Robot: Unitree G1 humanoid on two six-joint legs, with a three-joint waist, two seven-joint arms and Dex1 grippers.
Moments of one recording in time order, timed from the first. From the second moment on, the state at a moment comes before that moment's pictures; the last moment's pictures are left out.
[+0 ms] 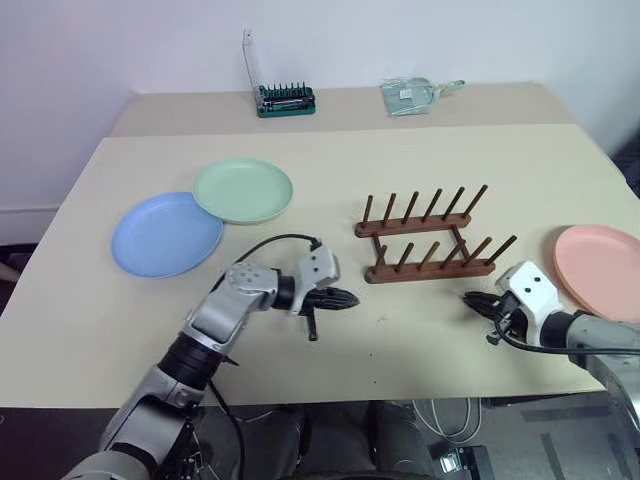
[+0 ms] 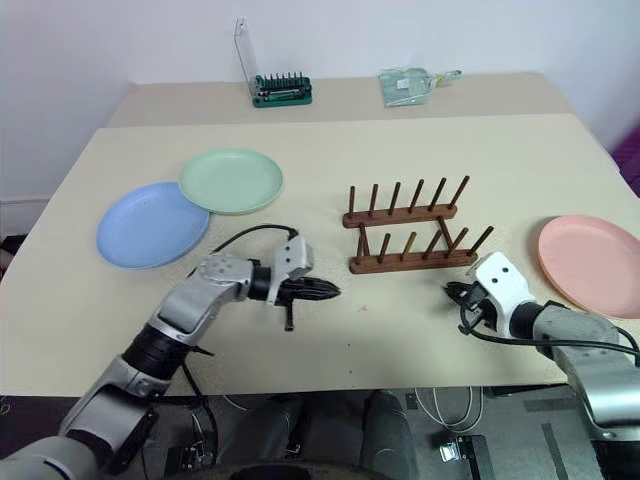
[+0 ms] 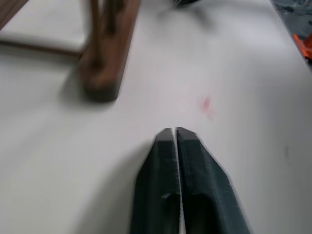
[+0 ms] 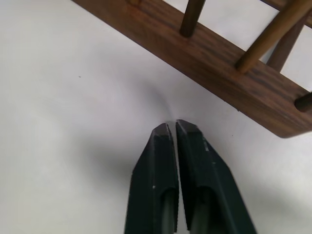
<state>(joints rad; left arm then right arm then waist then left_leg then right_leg) -0.51 0.27 -0.43 0.04 -0.11 0.44 -0.98 0.08 -0.84 -0.16 -0.27 0.25 0.48 0.72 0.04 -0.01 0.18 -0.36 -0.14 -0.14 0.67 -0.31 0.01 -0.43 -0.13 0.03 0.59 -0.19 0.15</state>
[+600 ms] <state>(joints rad) -0.64 0.09 -0.40 0.35 0.08 0.32 -0.50 -0.31 -0.72 0.00 0.13 0.02 0.36 0.59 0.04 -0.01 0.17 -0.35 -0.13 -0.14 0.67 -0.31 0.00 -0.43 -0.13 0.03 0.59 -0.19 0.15</state>
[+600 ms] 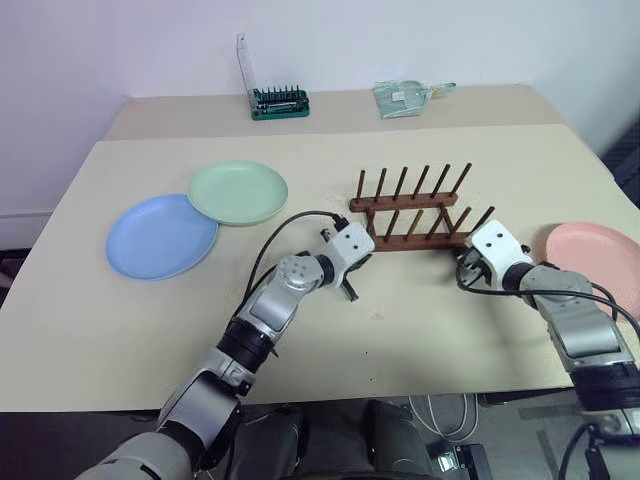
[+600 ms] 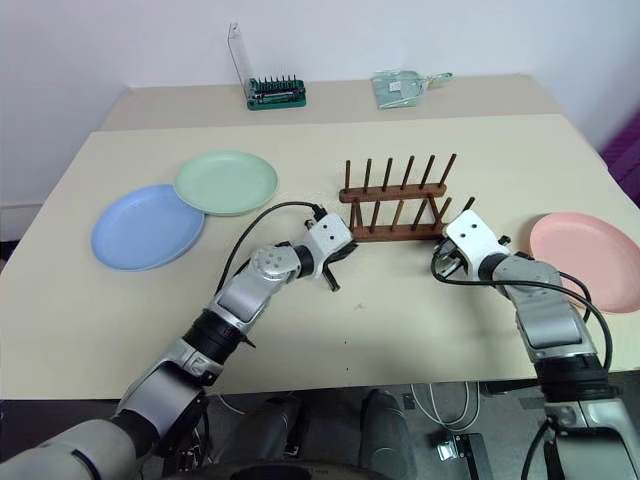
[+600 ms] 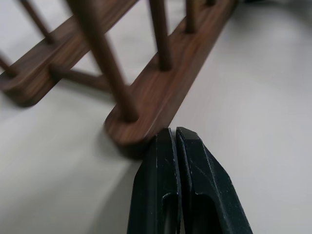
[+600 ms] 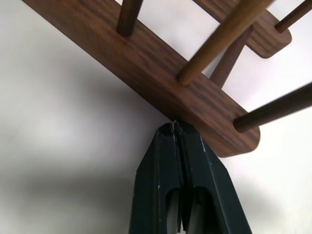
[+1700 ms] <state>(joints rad) -0.50 0.19 -0.37 0.02 -0.12 0.36 -0.84 0.02 -0.86 -0.30 0.02 -0.06 0.46 0.51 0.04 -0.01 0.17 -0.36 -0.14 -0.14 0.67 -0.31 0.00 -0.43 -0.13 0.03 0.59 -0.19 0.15</state>
